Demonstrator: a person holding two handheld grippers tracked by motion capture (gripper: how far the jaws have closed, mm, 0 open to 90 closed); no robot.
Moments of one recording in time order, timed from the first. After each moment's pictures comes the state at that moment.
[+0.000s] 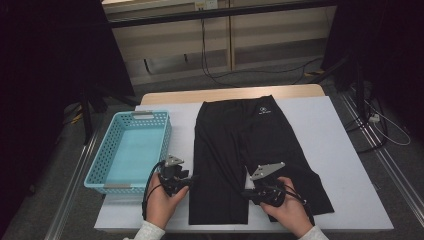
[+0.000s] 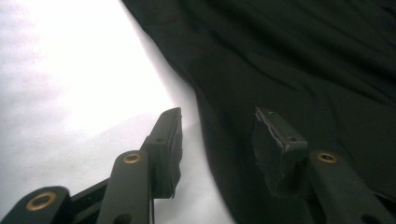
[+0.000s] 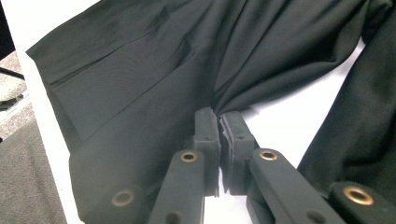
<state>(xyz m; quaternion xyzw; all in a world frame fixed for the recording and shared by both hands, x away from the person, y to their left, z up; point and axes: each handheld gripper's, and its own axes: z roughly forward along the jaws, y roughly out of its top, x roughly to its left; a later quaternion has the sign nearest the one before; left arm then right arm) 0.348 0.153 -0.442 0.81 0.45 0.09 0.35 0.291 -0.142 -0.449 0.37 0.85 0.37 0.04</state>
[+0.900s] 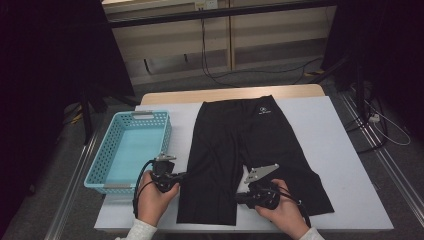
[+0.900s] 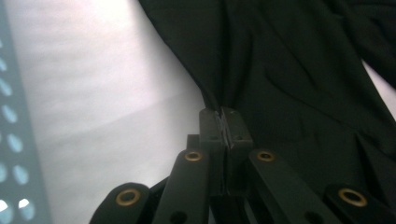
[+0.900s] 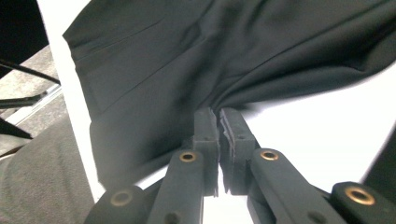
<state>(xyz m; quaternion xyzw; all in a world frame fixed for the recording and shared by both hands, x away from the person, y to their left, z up) 0.347 0.170 -0.419 0.81 0.48 0.06 0.34 0.286 -0.126 -0.447 0.35 0.85 0.38 0.01</state>
